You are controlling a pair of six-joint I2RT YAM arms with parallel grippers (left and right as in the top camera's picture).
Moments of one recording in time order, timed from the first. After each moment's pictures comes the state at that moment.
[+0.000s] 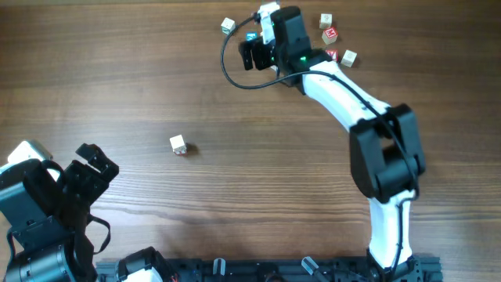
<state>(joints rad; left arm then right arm) 0.40 0.74 1.17 -1.17 -0.03 -0.43 0.43 2.20 1.67 -0.14 -0.11 0.08</state>
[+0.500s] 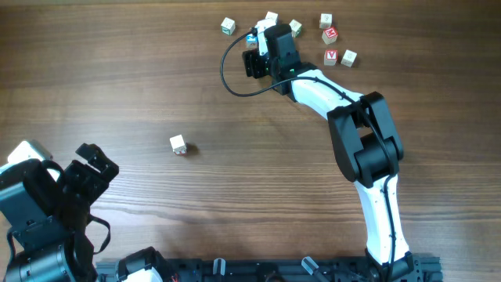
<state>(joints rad) 0.40 0.74 1.17 -1.17 -0.03 -0.43 0.43 2.38 1.67 0.04 -0.06 0.08</state>
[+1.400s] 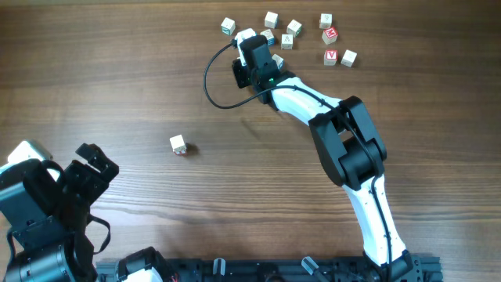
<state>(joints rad) 0.40 0.74 1.17 -1.17 -0.03 -0.43 0.53 2.42 1.71 0.02 0.08 0.07</state>
